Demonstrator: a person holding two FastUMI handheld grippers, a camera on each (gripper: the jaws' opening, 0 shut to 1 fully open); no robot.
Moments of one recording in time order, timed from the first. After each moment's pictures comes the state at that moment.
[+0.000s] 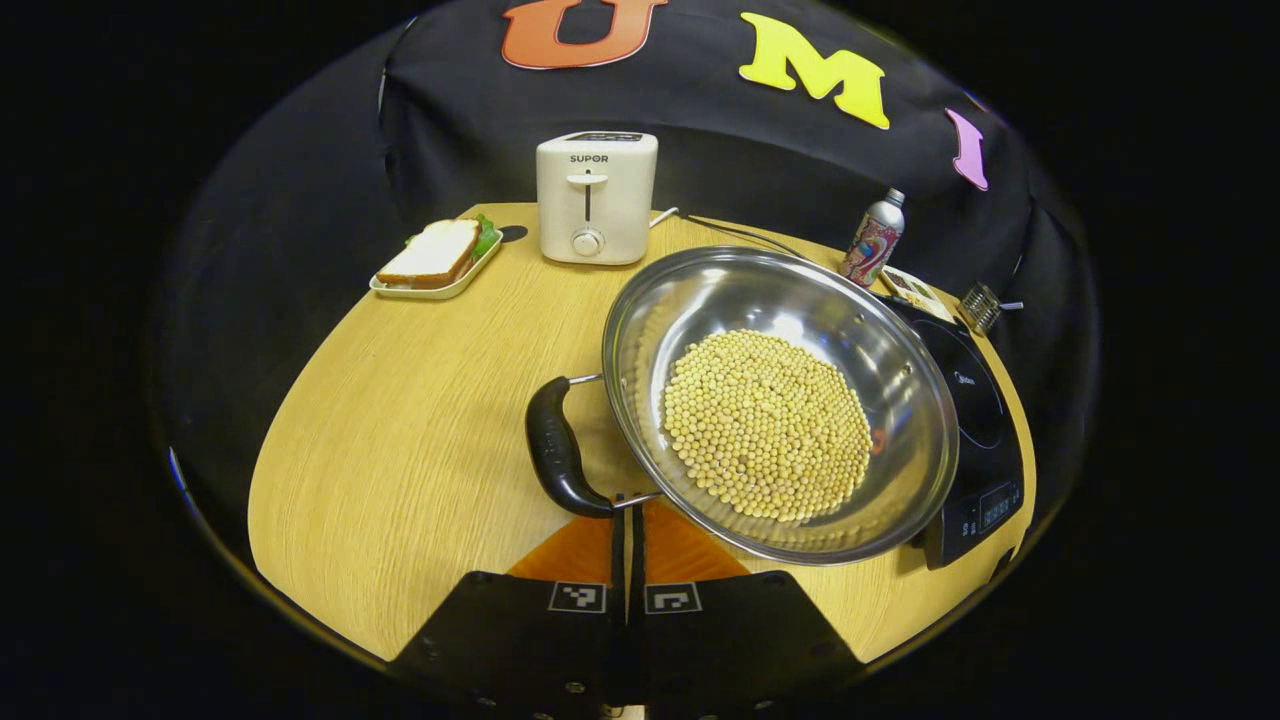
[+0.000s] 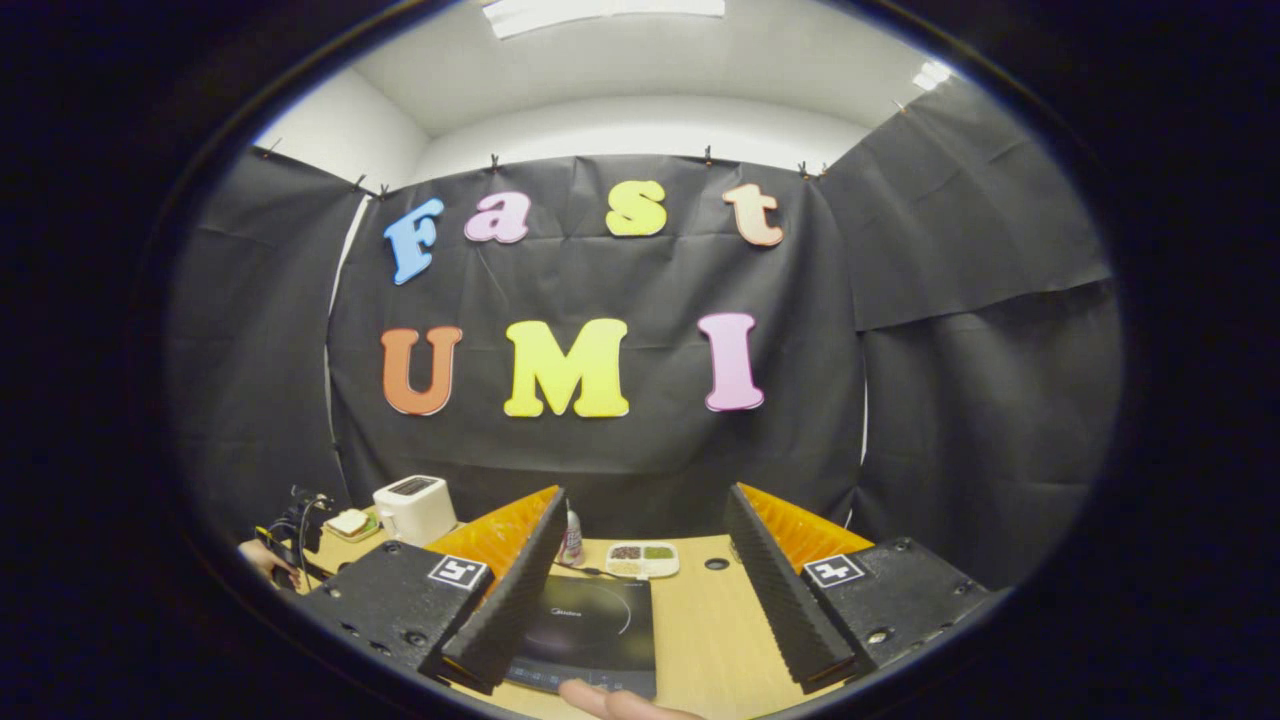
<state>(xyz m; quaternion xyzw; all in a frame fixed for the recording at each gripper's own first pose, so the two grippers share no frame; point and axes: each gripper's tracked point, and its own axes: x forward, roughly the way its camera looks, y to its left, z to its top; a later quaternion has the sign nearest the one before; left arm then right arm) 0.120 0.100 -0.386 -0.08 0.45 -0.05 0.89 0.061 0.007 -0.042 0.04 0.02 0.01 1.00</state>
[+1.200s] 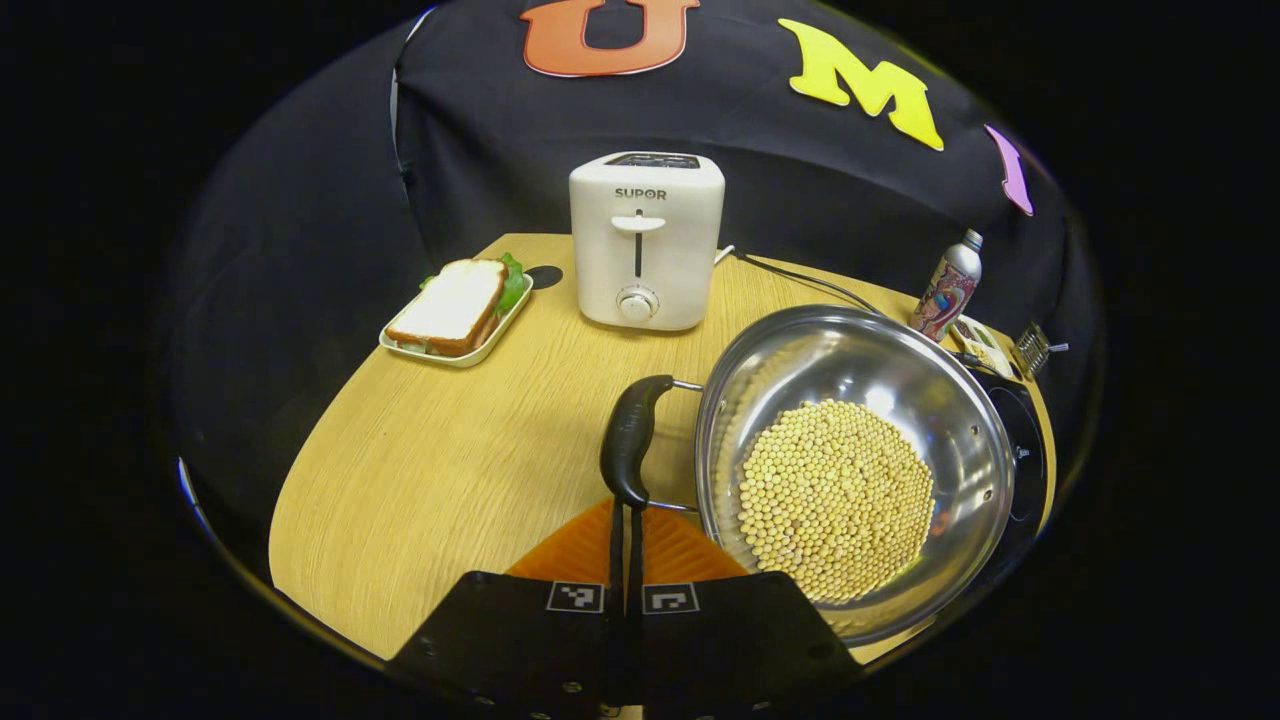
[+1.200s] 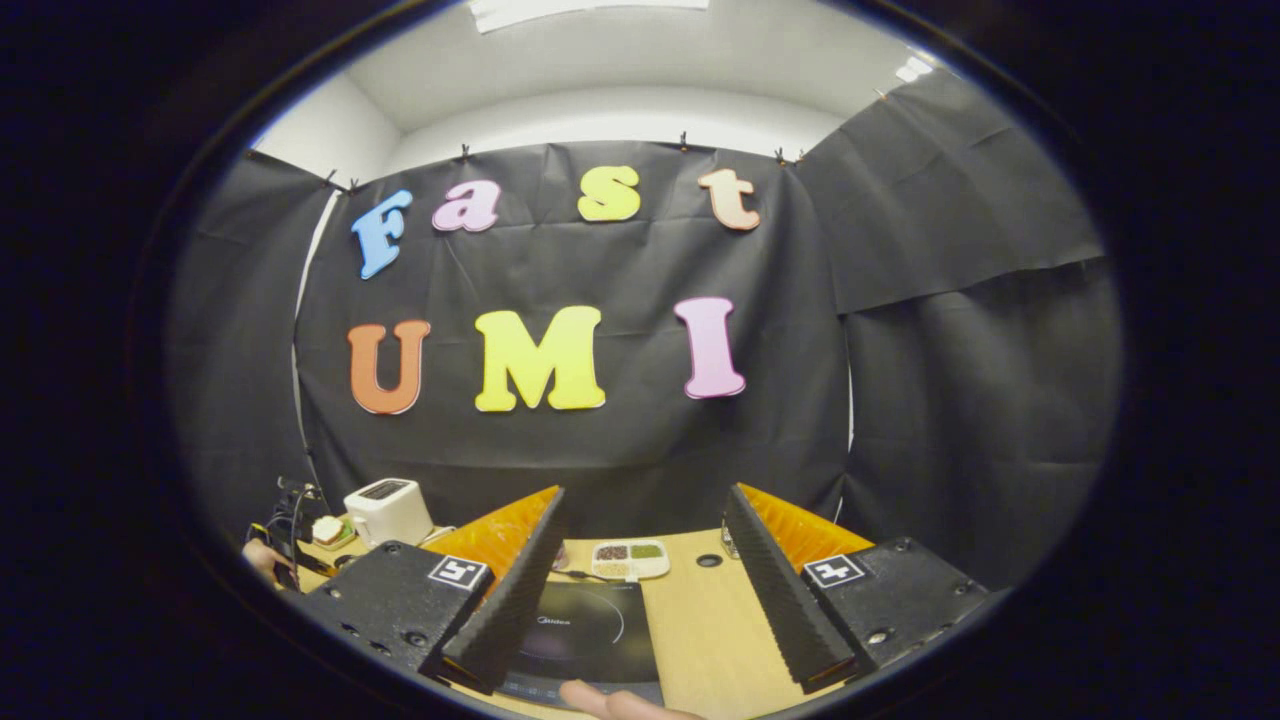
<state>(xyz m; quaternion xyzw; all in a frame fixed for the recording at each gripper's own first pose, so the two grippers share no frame) 0.205 0.127 -0.398 -0.07 0.42 0.00 0.90 0.101 0.010 -0.072 0.05 0.04 -0.02 1.00</state>
